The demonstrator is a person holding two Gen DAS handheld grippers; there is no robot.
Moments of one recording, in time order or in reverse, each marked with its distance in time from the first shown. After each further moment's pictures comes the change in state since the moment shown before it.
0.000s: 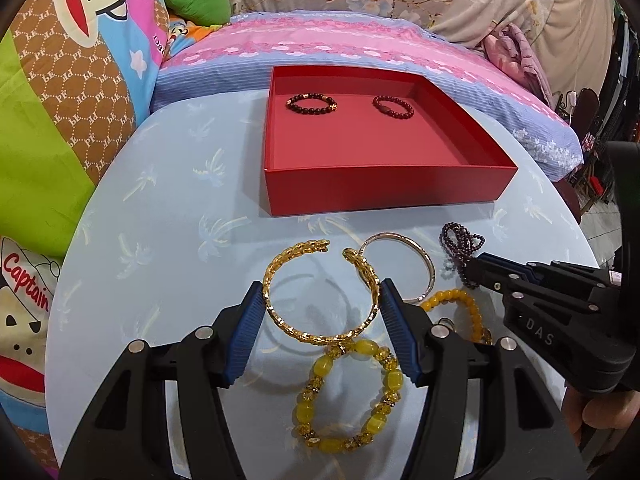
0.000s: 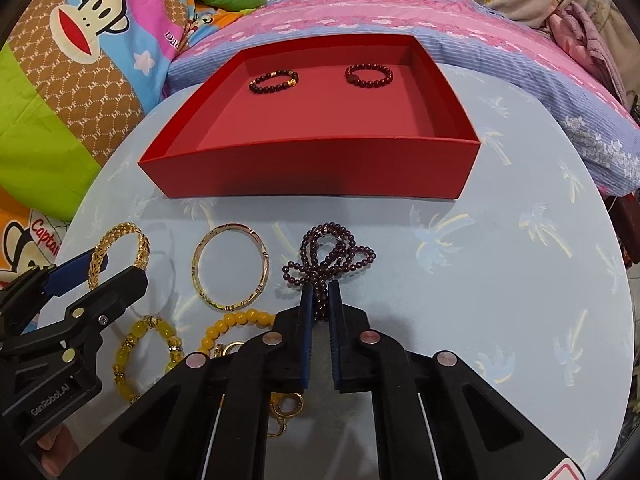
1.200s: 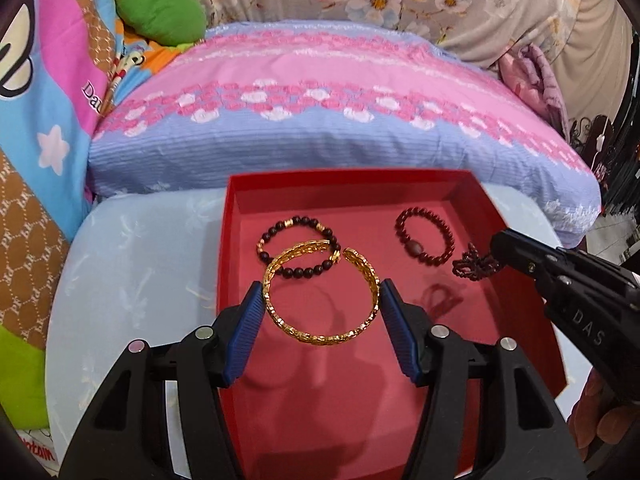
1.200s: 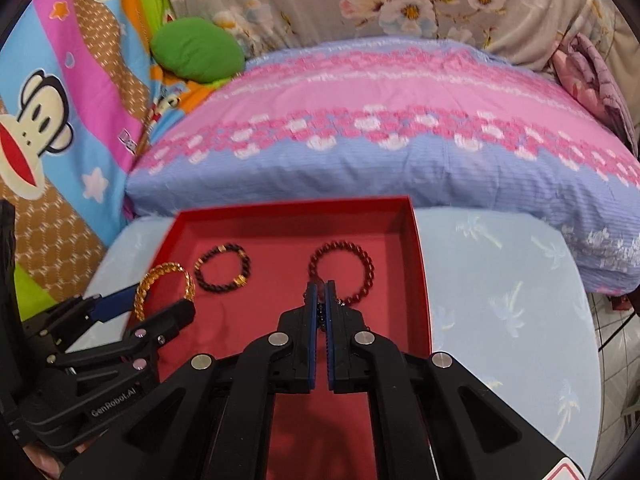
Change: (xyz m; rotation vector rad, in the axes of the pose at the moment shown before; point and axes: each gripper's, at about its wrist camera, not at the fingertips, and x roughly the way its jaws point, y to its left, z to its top) left arm 0.115 -0.002 0.178 0.005 0.003 -0.025; right arm 0.046 -0.045 0.190 0.040 -0.149 0.009
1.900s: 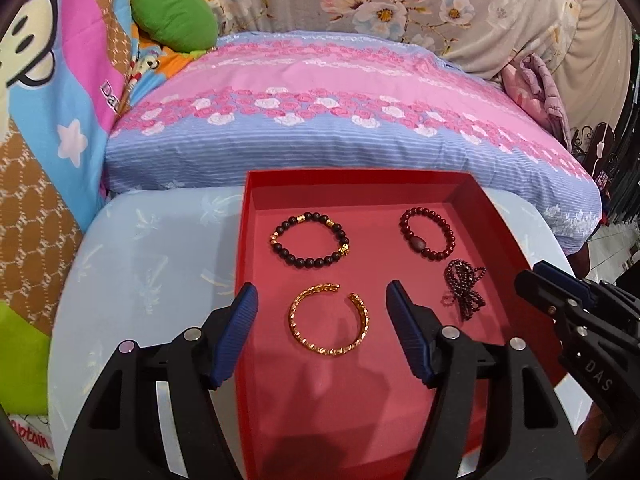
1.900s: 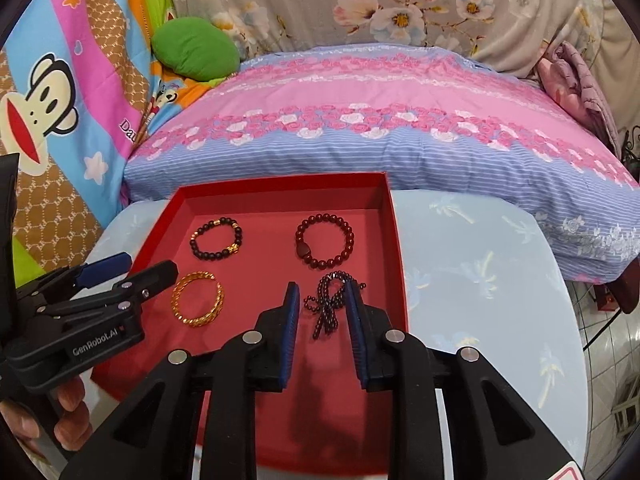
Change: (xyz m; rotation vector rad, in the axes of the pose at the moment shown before) left arm -0.028 0.007 -0.013 -0.014 -0.071 0.022; right arm -0.037 0.002 -0.036 -0.026 -0.047 -0.057
